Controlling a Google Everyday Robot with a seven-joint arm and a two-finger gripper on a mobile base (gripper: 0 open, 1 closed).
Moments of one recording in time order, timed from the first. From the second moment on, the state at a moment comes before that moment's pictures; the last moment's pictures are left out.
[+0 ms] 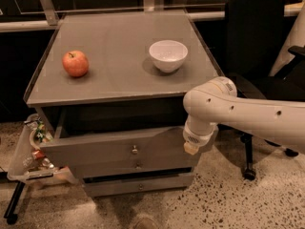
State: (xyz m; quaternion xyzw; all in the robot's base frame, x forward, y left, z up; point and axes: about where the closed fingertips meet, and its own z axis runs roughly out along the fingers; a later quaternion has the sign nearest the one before) arm 0.522 -0.156 0.631 -0.50 0.87 -0.02 0.06
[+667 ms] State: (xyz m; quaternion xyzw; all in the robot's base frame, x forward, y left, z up) arm 0.536 -0.155 0.633 -0.50 0.86 -0.03 0.06
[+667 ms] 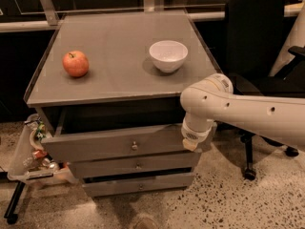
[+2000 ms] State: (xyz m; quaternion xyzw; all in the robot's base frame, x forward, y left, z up) arm 0.536 -0.155 0.633 -0.50 0.86 -0.03 0.06
